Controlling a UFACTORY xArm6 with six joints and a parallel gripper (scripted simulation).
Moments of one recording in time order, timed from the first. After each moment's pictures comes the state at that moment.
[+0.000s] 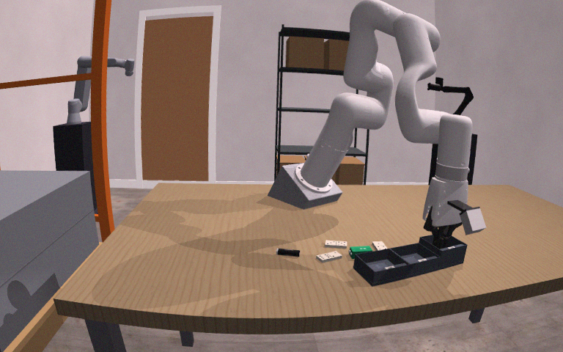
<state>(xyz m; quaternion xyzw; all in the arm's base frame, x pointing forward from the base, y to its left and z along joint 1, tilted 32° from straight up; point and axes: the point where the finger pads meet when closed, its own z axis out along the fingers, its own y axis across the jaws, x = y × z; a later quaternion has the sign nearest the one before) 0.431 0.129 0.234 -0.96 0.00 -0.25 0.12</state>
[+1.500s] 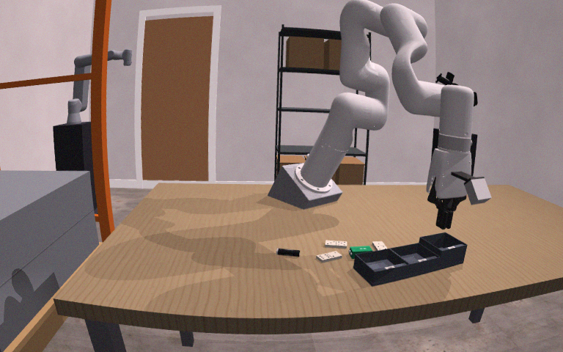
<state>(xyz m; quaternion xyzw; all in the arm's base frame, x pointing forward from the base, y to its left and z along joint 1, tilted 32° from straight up) 0.401 0.114 0.285 -0.96 0.00 -0.25 0.12</state>
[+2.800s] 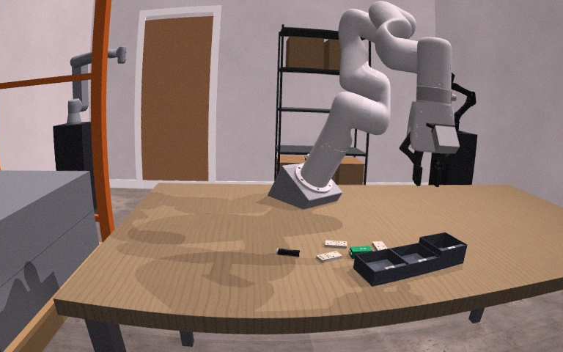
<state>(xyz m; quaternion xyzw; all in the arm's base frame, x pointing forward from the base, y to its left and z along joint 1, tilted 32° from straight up) 0.343 0.041 0.342 -0.95 0.15 -0.22 0.16</state>
